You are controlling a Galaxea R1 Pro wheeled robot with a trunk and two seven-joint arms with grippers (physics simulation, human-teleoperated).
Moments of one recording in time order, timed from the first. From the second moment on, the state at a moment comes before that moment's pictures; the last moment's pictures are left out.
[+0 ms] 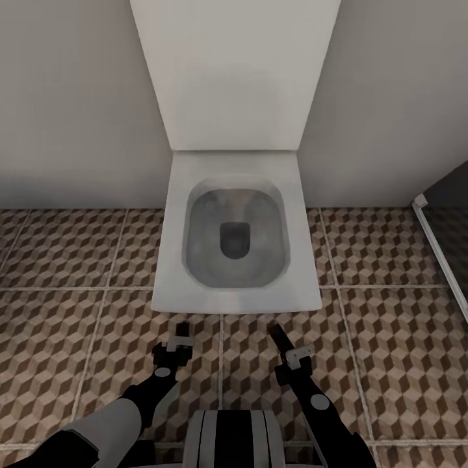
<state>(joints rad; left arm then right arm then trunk) -0.75 -0.08 -0.41 -0.20 0.22 -0.16 0.31 -0.36 0.09 0.04 -0.89 0.27 0.01 0.06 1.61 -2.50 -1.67</state>
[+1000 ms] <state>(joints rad) -0.75 -0.08 -0.41 -0.20 0.22 -0.16 0.31 -0.36 0.09 0.04 -0.89 0.27 0.01 0.06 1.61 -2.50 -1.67</state>
